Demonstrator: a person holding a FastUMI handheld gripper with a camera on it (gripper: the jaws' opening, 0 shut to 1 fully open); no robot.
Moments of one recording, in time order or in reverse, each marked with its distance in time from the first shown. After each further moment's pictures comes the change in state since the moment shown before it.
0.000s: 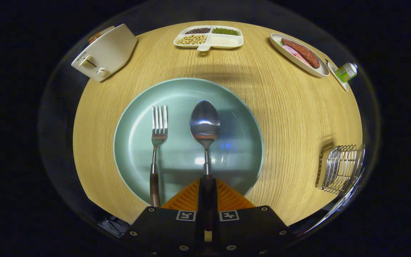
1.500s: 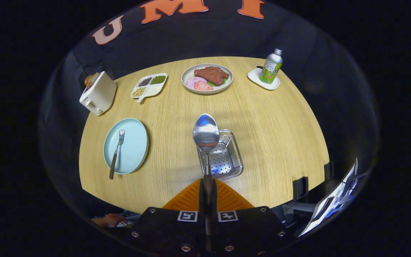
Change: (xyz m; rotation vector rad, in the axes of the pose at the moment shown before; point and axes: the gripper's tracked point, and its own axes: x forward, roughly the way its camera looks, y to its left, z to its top) arm -0.144 -0.232 -0.053 0.104 -0.243 -0.060
